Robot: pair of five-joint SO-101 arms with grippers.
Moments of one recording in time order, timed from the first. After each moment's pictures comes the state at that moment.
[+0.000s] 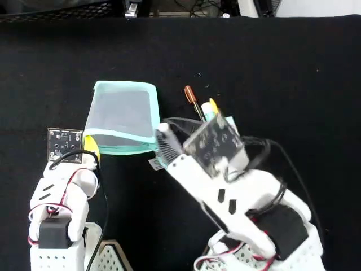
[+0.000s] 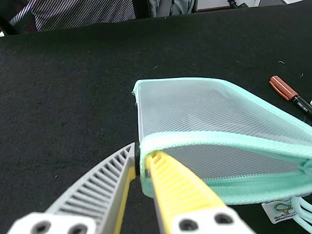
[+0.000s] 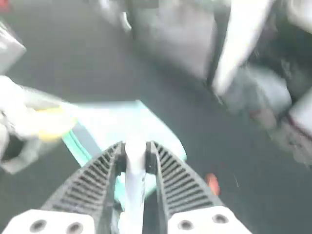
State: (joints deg) left arm -5.6 -97.9 77.2 55.9 -6.5; right arm -38.2 -65.9 29.9 64.0 12.8
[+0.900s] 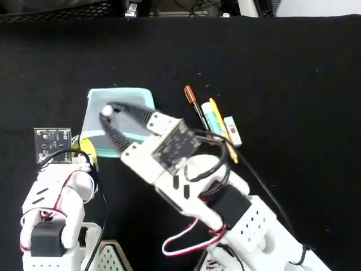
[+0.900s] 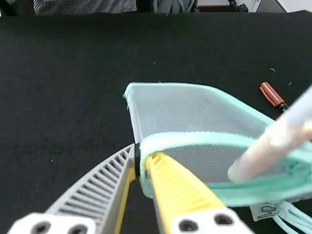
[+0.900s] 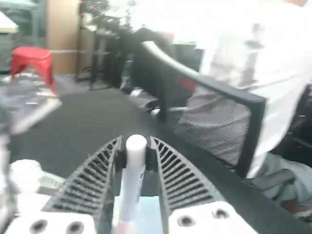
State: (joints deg) left arm -5.5 -97.5 67.2 64.6 -1.2; right arm -45.6 -58.5 49.5 17.8 12.3
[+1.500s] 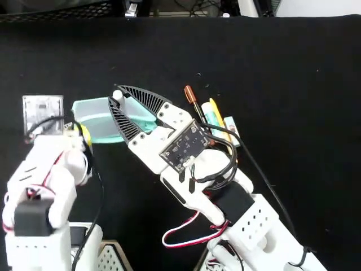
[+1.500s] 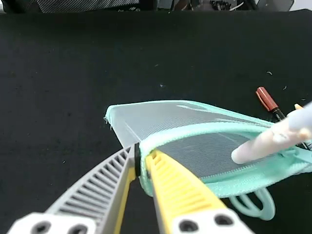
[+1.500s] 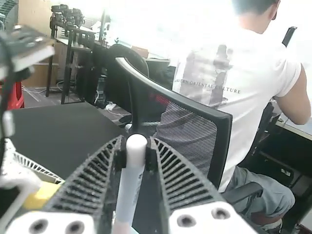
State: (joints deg) left arm -5.5 -69.5 44.1 70.2 -1.0; right arm -42.7 -58.3 49.5 13.6 16.1
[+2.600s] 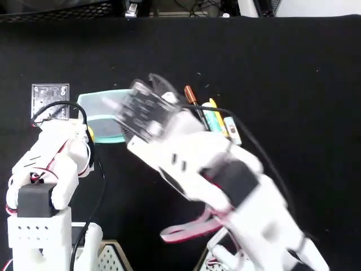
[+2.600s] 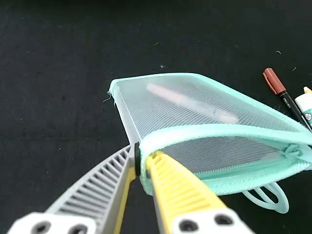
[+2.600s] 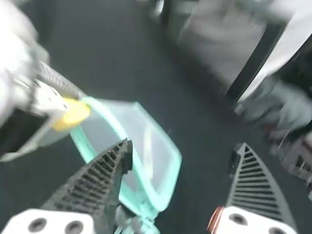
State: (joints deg) left arm -5.2 -65.1 43.5 70.1 -0.8; right arm -42.5 -45.8 19.0 58.7 19.8
